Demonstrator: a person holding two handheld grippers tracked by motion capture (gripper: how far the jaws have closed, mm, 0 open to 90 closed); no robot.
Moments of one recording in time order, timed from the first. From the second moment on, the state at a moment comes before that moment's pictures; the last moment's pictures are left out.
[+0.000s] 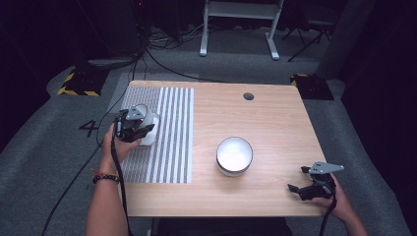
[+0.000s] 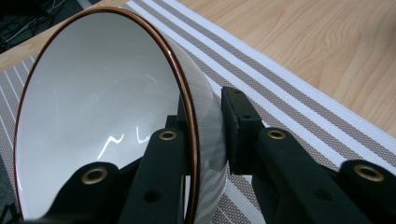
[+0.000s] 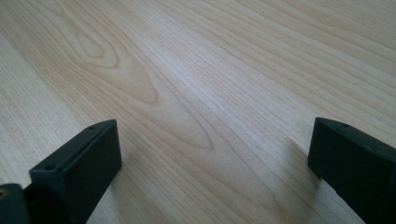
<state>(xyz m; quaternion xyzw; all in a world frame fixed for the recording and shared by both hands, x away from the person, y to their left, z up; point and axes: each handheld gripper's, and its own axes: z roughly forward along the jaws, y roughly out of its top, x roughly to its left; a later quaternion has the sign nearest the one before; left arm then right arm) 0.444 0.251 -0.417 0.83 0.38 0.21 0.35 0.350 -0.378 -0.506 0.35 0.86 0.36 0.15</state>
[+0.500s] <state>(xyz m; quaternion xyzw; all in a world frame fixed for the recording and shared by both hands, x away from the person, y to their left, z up) 0.460 0.256 -0.432 0.83 0.41 0.21 0.30 0.350 -0.378 -0.506 0.35 0.86 0.36 0.15</state>
